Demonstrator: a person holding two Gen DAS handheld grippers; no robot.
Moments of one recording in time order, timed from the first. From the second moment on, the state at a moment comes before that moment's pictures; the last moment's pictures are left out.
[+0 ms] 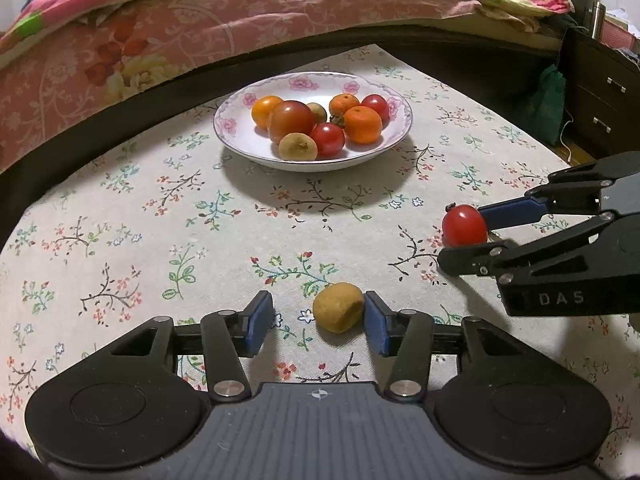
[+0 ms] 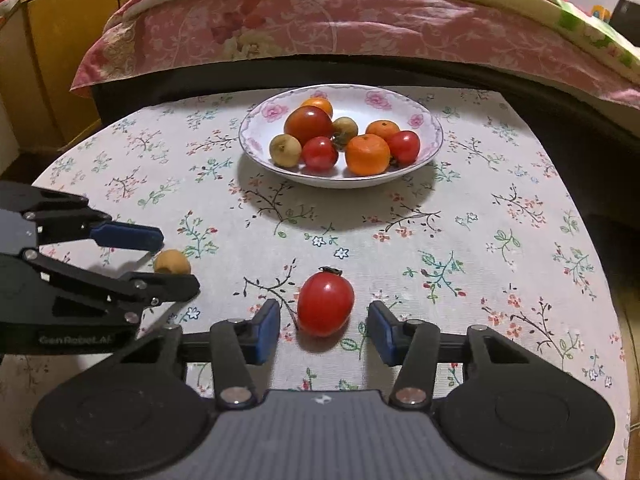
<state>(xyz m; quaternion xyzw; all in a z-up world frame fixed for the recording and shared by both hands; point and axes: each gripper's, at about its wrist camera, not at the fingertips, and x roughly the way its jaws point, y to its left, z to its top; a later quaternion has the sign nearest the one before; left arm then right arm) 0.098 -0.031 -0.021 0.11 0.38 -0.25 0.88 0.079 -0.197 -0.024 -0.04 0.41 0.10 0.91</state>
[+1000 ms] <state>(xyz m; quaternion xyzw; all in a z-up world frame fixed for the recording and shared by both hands) 0.096 -0.043 -0.017 0.13 0.40 -0.25 0.87 0.087 -0.195 -0.020 -0.03 0.42 0.10 0.90</state>
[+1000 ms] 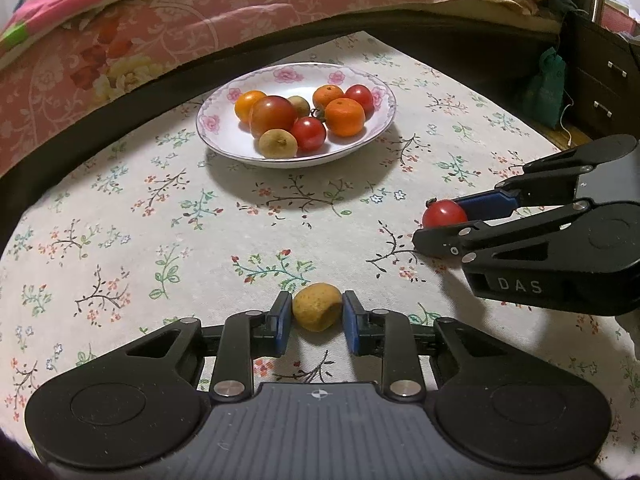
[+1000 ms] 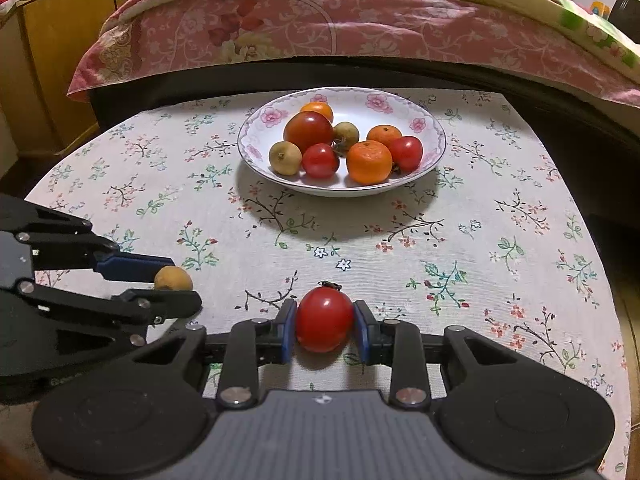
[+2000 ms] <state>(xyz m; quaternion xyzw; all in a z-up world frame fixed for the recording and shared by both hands) 0.103 -0.036 -0.009 0.11 0.41 -0.25 0.87 0.086 -0.201 -0.007 -0.01 0.41 0.10 0.91</state>
